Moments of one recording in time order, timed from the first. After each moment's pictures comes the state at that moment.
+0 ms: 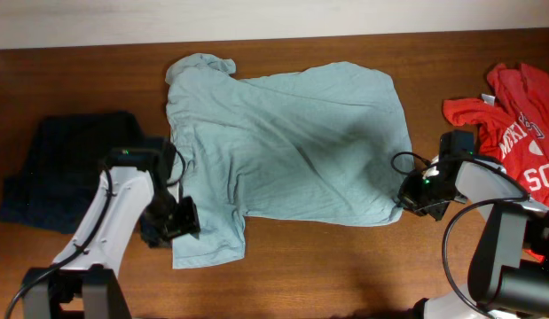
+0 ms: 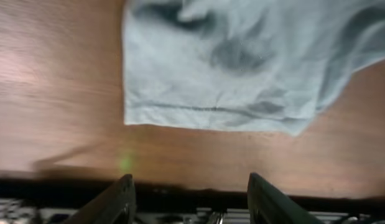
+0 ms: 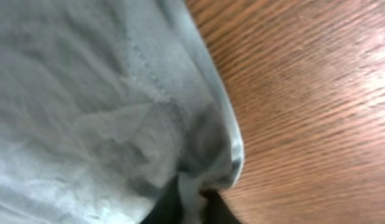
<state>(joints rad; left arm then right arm) -0.08 1.58 1.06 -1.29 0.15 -0.32 -0.26 1.73 0.92 -0.74 -0.26 0.40</state>
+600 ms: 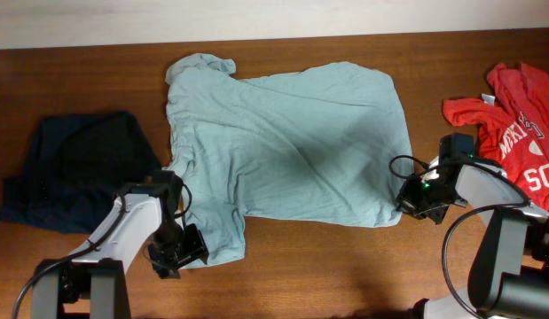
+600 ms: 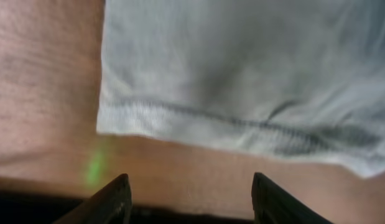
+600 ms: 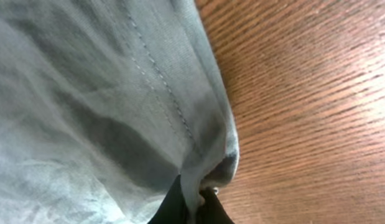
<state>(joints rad) -0.08 1.57 0.77 -1.08 0.19 -0.47 -0.26 1.70 0.90 -0.76 -0.28 0.36</state>
